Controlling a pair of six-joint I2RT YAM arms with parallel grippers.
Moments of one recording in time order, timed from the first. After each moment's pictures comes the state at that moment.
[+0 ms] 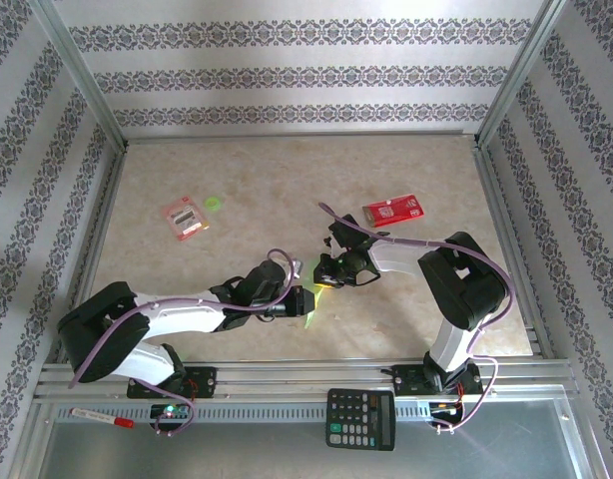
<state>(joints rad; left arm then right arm) -0.91 1.42 0.52 0.25 0.27 -0.95 0.59 1.76 0.88 -0.30 -0.49 0.73</state>
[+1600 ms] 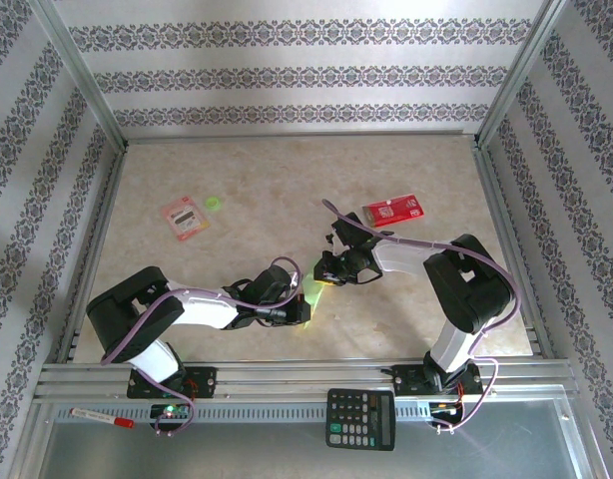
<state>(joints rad) -0.88 1.59 0.51 0.27 0.33 -0.97 0.57 1.73 0.87 -0.29 -0.49 0.73</state>
